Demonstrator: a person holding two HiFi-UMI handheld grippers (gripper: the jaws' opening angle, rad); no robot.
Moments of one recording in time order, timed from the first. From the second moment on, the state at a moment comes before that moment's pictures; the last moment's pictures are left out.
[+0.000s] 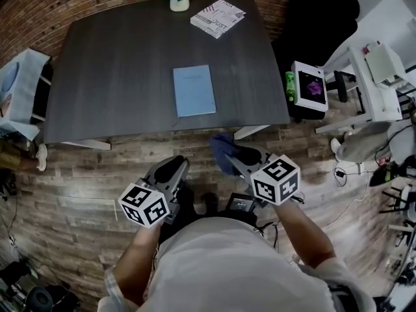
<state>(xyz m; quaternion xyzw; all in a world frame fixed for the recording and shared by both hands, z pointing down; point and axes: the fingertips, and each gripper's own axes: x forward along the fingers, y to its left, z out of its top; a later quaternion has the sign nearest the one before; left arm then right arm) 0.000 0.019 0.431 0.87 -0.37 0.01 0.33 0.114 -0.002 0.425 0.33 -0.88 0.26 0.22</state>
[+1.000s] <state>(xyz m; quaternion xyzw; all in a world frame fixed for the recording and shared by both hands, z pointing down) -0.059 -0.081 0.484 0.87 -0.33 0.06 0.36 0.048 -0.125 0.462 0.33 -0.85 0.16 0.38</state>
